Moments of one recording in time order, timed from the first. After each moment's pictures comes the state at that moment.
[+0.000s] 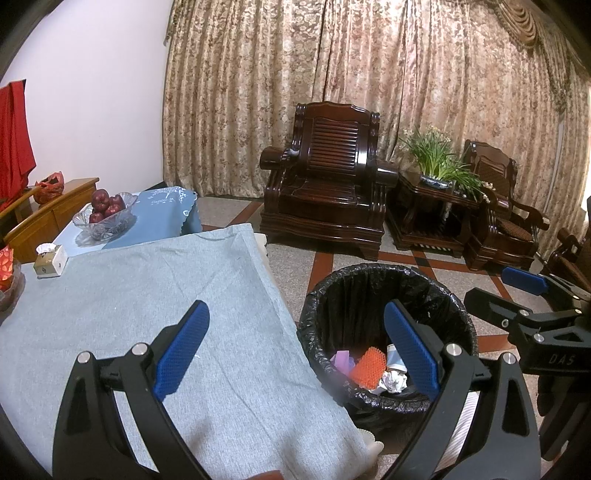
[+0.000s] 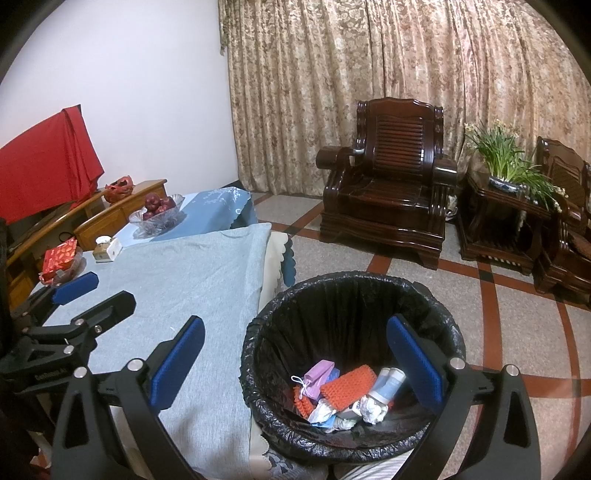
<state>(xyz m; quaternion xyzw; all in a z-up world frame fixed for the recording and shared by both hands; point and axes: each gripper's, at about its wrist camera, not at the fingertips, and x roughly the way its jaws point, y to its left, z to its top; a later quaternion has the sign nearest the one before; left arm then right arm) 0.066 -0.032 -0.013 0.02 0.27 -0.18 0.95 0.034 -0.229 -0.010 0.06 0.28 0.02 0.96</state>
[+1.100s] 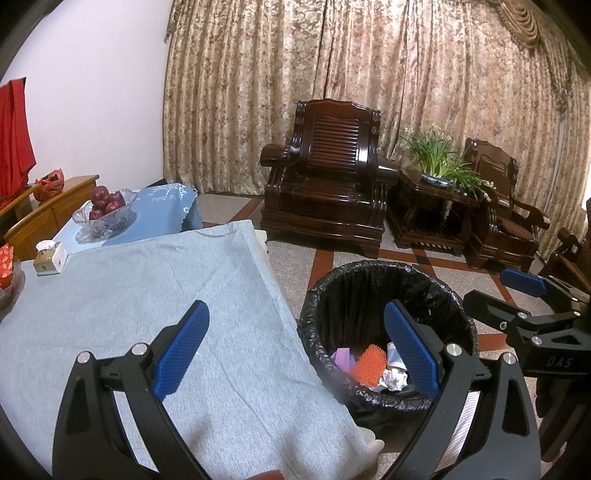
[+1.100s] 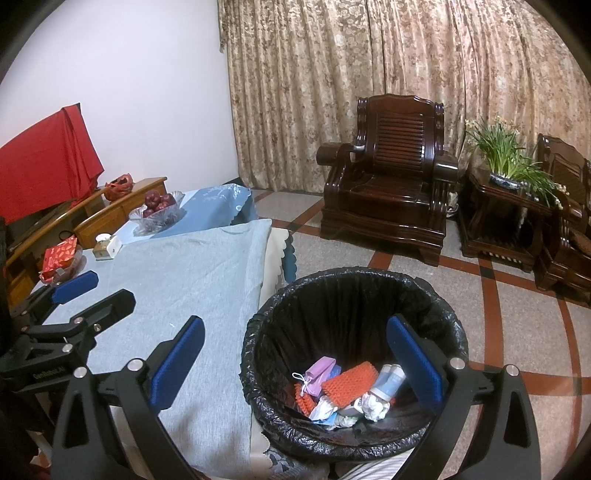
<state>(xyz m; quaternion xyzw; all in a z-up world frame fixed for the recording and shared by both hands) 0.066 -0.031 -0.013 0.02 0.27 -0.18 0.95 0.033 -0.228 -0.017 0.06 0.28 0.02 0.96</state>
